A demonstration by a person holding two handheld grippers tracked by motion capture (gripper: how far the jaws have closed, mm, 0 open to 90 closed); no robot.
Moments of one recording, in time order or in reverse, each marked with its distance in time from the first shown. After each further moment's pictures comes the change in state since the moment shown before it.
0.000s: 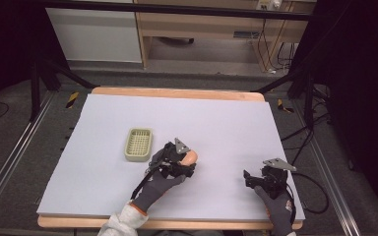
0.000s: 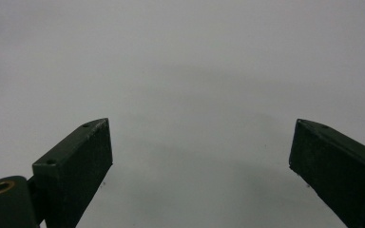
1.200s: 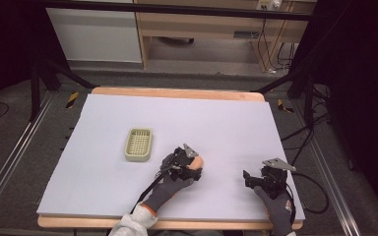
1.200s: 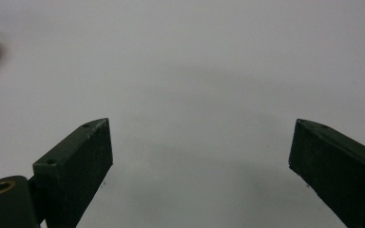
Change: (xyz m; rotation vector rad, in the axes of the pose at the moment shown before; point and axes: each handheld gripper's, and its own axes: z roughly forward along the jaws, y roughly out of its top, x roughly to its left) left arm -0.014 -0.012 0.050 0.050 -0.011 -0.009; right arm 0.001 0.000 0.000 0.002 0.006 -0.006
